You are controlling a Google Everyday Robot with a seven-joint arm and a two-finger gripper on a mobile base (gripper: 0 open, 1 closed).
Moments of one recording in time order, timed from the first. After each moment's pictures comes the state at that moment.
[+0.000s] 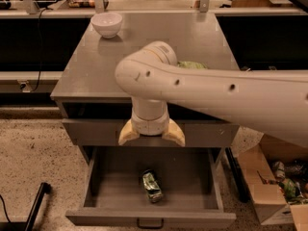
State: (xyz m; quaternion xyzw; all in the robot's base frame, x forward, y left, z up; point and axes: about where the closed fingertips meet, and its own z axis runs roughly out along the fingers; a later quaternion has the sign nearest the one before) arm 0.482 0.006 0.726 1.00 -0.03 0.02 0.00
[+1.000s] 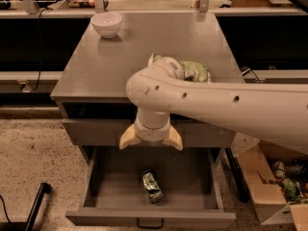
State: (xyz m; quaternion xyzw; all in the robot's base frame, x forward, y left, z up) arm 0.491 0.012 0.696 1.00 -0.01 0.04 -0.04
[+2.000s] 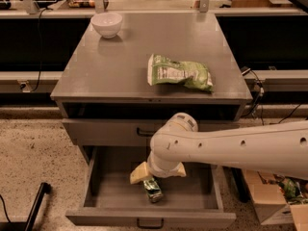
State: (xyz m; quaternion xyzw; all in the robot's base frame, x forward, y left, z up) arm 0.458 -0.011 0.561 0.99 0.09 0.05 -0.08
